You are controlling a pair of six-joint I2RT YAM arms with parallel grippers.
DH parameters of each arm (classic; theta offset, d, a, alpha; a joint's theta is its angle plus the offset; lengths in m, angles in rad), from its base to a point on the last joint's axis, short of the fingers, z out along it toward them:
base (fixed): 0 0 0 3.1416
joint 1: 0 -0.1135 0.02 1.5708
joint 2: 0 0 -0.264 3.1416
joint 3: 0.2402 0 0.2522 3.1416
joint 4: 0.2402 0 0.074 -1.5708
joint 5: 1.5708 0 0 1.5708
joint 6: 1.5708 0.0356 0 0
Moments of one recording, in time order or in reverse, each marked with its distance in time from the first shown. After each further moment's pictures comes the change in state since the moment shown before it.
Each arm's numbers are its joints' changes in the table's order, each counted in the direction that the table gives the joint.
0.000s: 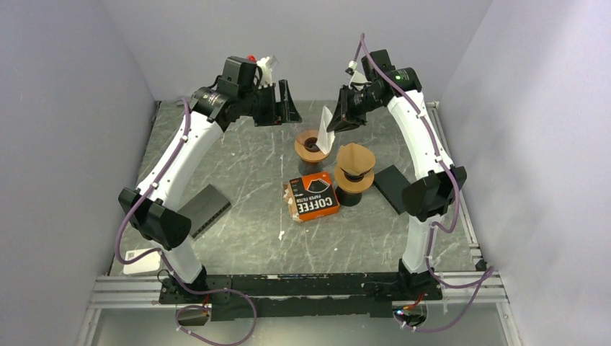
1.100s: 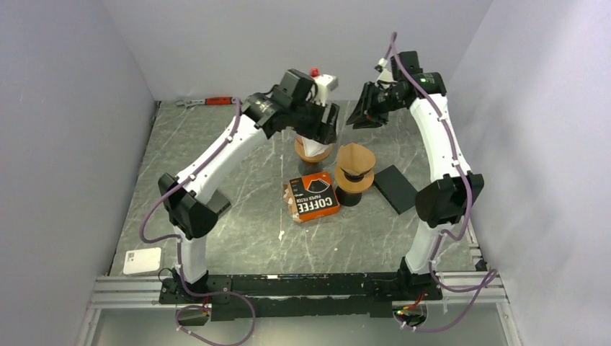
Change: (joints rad) left arm 0.229 0.195 0.177 0.022 -0.113 0.230; right arm 0.126 -0.090 -0.144 -0.096 0.024 0.011
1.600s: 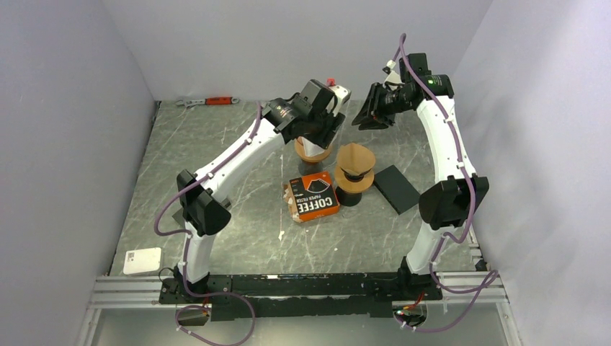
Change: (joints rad) left arm 0.111 0.113 0.095 0.077 -0.333 0.175; right arm 0.072 -0.047 -0.059 -0.006 -0.021 -0.004
